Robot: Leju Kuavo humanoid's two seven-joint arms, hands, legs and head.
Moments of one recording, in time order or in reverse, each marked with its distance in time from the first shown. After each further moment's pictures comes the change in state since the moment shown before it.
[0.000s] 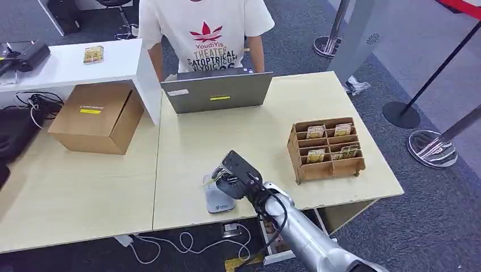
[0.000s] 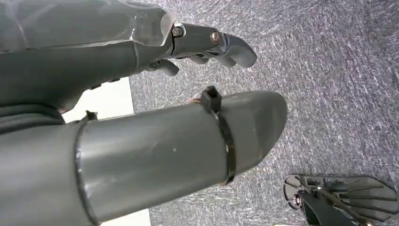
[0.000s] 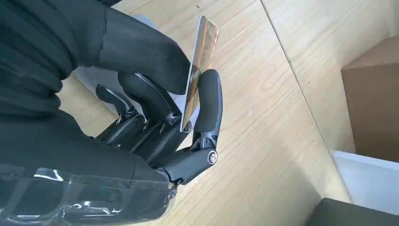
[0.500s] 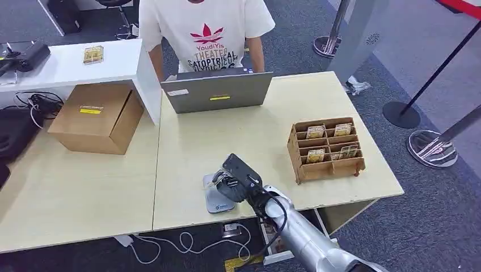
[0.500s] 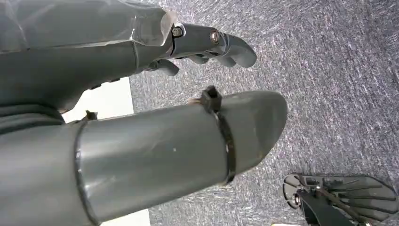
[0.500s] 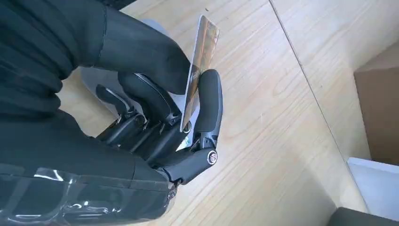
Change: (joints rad) left arm 0.000 0.000 0.000 0.000 0.011 0.000 0.000; right arm -0.004 0.003 0.015 0.050 -0.017 0.010 -0.018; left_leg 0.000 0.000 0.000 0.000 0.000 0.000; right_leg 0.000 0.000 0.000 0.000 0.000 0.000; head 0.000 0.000
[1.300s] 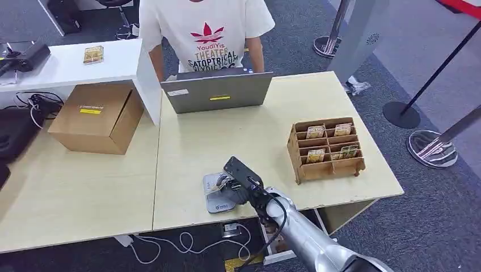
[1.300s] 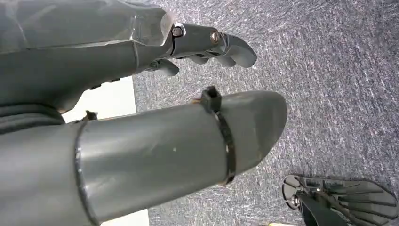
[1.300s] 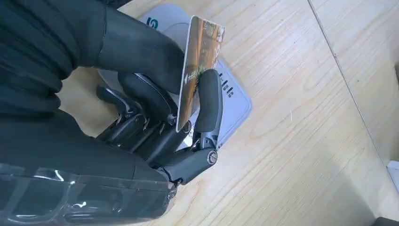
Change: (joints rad) left arm 0.007 0.001 0.005 0.000 0.034 0.012 0.004; right arm -0.034 0.002 0.008 0.108 0.000 -0.011 -0.014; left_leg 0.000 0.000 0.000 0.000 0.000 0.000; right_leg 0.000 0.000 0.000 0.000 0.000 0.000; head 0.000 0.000
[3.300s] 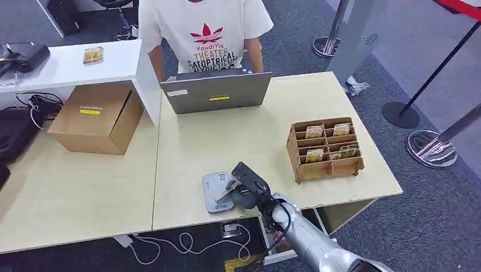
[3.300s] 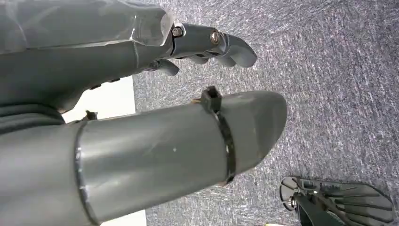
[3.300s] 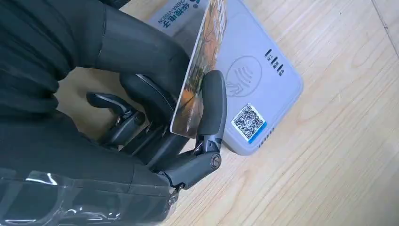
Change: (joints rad) left arm -0.001 0.005 0.014 0.000 0.011 0.005 -0.001; right arm 0.030 -0.024 -0.007 0.038 0.036 -0.017 0.022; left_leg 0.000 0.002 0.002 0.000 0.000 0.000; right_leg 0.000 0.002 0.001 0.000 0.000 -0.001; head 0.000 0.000
